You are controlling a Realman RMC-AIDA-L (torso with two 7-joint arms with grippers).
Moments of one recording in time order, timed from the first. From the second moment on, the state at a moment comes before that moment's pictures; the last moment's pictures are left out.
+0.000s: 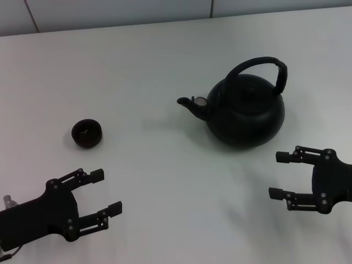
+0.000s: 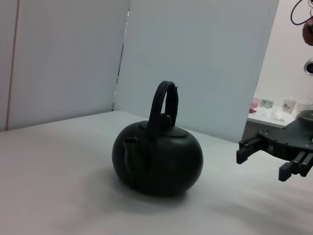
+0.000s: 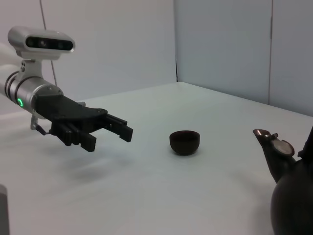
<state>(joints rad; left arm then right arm) -0.33 -2.06 0.70 0.35 1.92 1.64 -0.89 0.20 2.07 -0.63 -0.73 -2.01 -1.72 0.98</state>
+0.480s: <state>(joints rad) -0.34 -2.06 0.71 0.35 1.92 1.65 -0.90 0.22 2.07 -0.63 -0.71 -2.01 -1.71 0.97</state>
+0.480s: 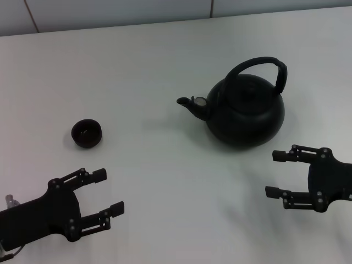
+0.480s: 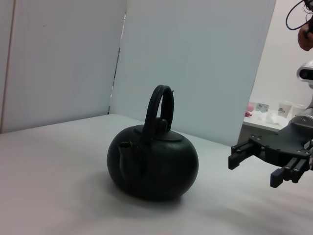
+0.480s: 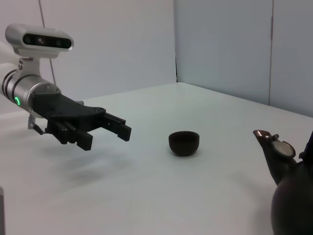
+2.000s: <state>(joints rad) -0.32 -2.07 0.34 0.14 1.70 1.59 -0.57 0.25 2.07 -0.62 -0.69 -2.01 -1.68 0.97</state>
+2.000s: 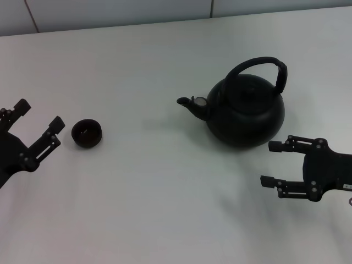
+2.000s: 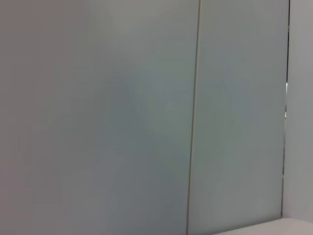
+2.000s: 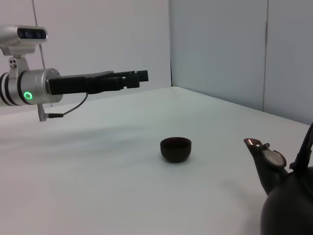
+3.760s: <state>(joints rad) -0.49 -2.08 0.41 0.03 1.73 1.12 -0.42 0.27 2.07 -0.62 -0.69 -2.00 -1.68 0.97</state>
